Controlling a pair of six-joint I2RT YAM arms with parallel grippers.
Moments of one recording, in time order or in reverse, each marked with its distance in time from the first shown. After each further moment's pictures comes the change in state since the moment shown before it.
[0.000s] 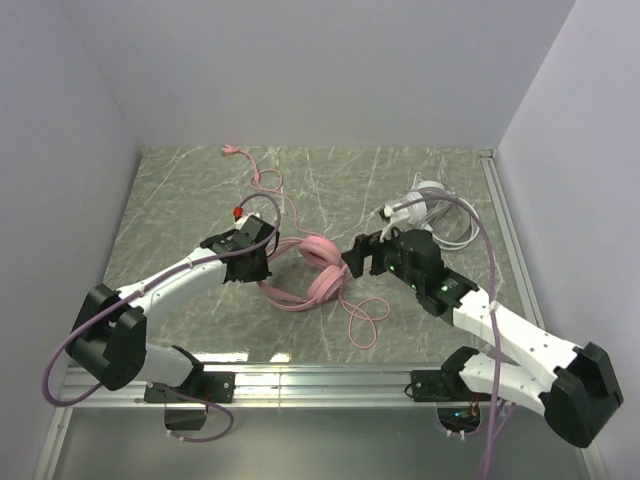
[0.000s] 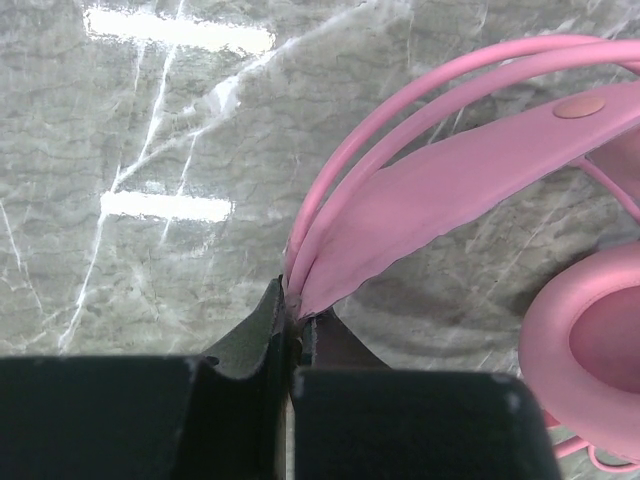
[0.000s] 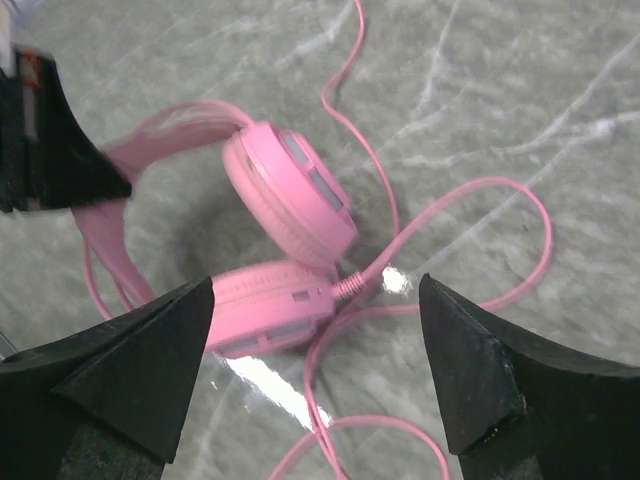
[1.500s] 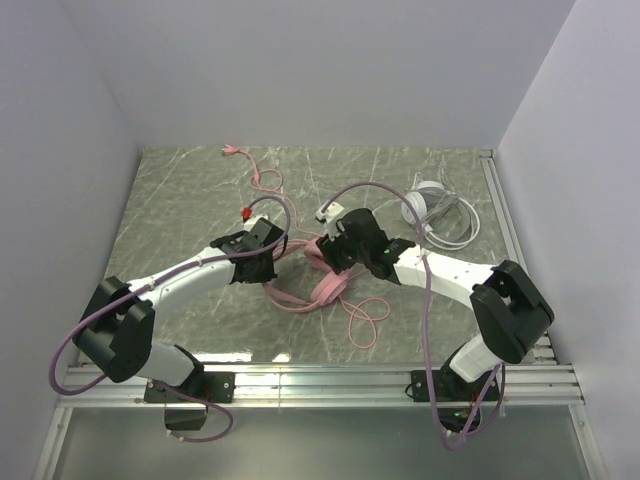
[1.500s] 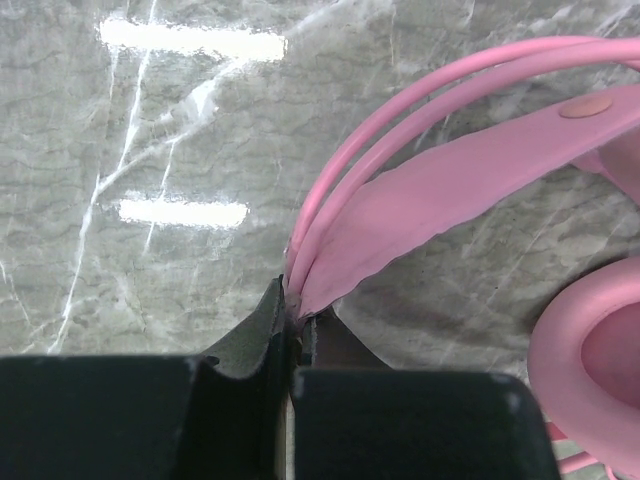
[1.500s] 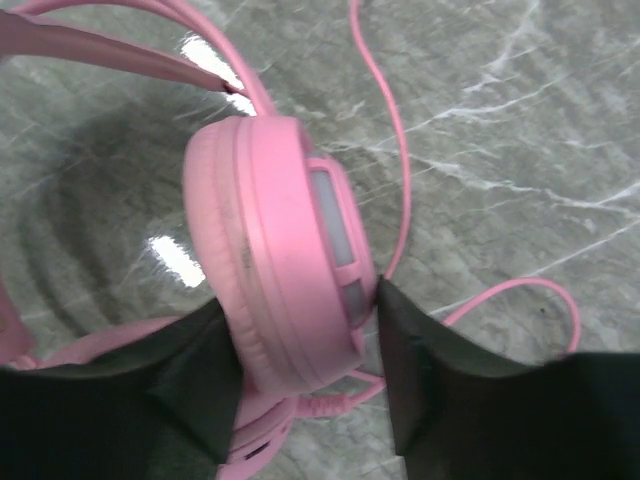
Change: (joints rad) left arm -0.051 0.050 0.010 0.023 -0.037 0.002; right arm 0.073 0.518 0.262 -0.064 -0.050 -0.381
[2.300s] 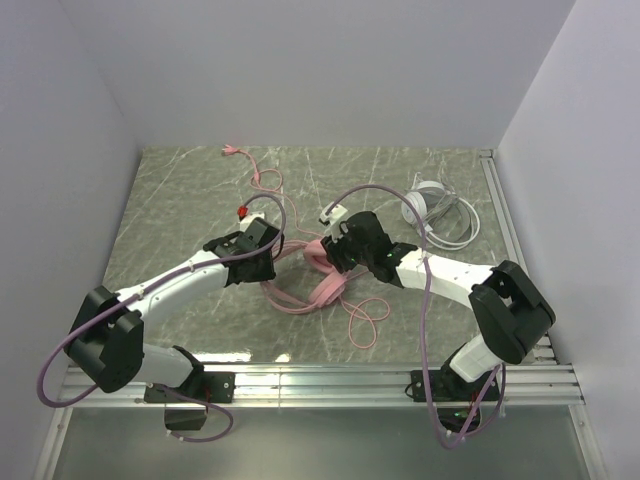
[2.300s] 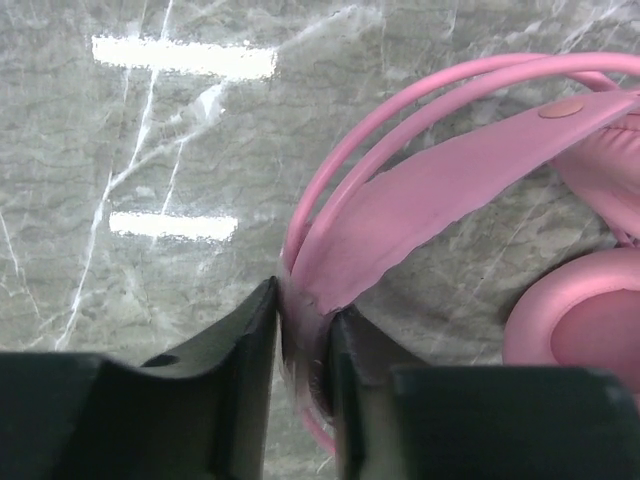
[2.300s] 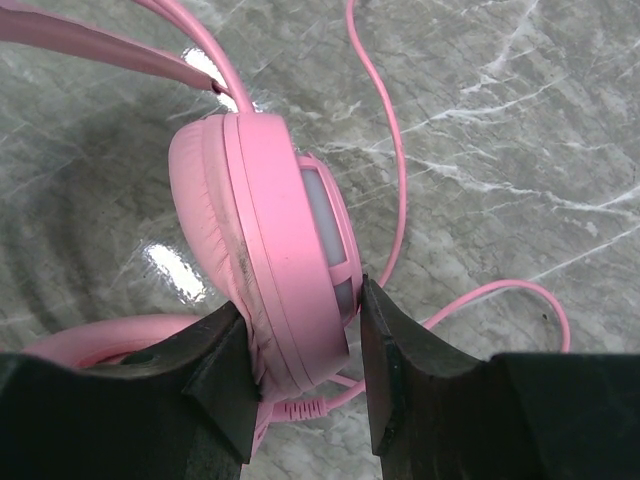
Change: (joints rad) left arm -0.001 -0.063 -0.008 -0.014 -0.011 -0.004; right arm -0.022 -0.005 -0.057 0.088 -0.021 -0.009
